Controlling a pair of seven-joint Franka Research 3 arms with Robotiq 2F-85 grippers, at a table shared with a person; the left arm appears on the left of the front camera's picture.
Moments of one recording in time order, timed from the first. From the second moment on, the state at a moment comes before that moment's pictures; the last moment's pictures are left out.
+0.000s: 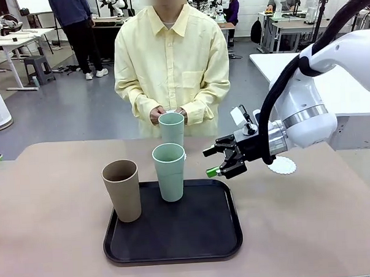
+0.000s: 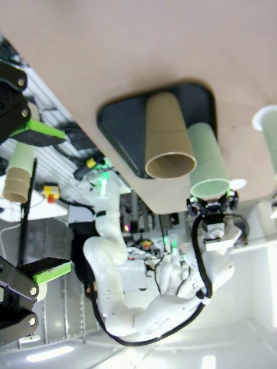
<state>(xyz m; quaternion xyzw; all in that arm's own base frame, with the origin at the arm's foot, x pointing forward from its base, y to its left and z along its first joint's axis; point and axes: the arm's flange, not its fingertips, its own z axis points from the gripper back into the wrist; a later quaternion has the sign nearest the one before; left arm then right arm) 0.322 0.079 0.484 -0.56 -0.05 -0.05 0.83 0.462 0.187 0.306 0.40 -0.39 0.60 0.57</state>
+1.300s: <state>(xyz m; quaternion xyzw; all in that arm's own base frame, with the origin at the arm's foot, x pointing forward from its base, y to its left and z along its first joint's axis) 0.322 0.079 0.484 -0.56 -0.05 -0.05 0.83 0.481 0.245 0.276 0.46 -0.37 0.60 0.54</state>
